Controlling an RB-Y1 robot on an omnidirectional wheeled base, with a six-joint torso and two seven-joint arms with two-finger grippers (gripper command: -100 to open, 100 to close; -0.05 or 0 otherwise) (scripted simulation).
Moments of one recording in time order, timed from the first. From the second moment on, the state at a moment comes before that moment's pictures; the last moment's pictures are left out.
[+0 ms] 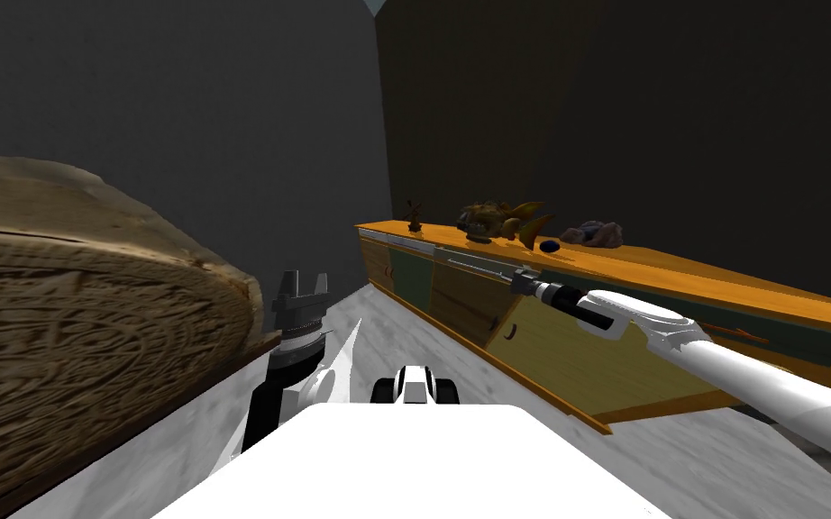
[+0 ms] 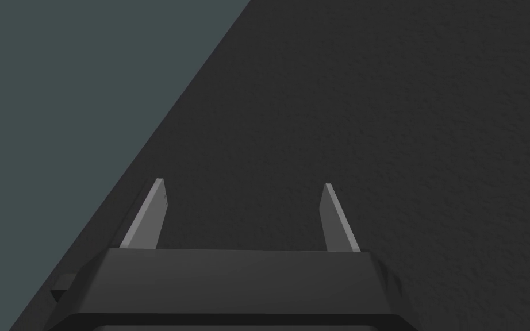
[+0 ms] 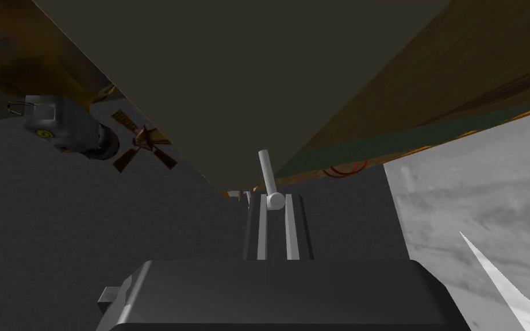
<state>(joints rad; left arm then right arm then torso) 0.53 0.05 0.01 -2.31 0.11 -0.63 -0.03 0.00 -1.34 0.18 -1.45 0.35 -0.36 1.41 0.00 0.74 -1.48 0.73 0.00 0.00</state>
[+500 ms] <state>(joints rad) 0.53 0.05 0.01 -2.31 0.11 -0.63 -0.03 0.03 -1.31 0.12 -1.47 0.40 -0.39 1.36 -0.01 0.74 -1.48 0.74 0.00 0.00</state>
